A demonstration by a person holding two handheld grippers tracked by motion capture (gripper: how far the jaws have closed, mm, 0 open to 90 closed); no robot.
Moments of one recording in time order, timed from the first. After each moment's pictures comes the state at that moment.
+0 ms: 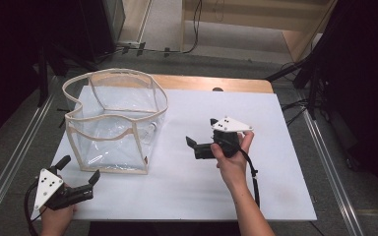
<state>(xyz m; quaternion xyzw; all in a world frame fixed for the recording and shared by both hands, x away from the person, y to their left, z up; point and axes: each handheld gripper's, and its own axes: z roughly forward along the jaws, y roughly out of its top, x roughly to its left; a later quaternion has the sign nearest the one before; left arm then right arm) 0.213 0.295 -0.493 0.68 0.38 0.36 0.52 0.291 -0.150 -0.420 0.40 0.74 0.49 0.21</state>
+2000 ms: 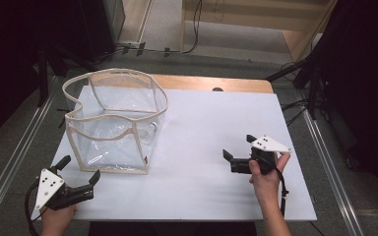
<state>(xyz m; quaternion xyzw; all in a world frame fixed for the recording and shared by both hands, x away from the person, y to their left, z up) 0.213 0.294 -0.493 0.68 0.38 0.36 0.51 0.254 -0.242 -0.460 0.46 0.72 0.47 0.24</state>
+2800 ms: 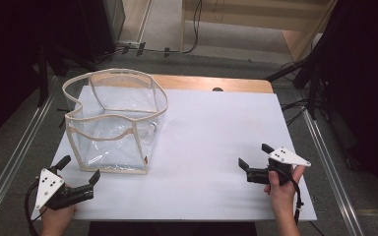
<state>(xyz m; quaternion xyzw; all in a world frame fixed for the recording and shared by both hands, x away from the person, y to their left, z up) 0.213 0.294 -0.493 0.68 0.39 0.36 0.51 0.228 -0.284 -0.479 0.47 0.71 0.46 0.26</state>
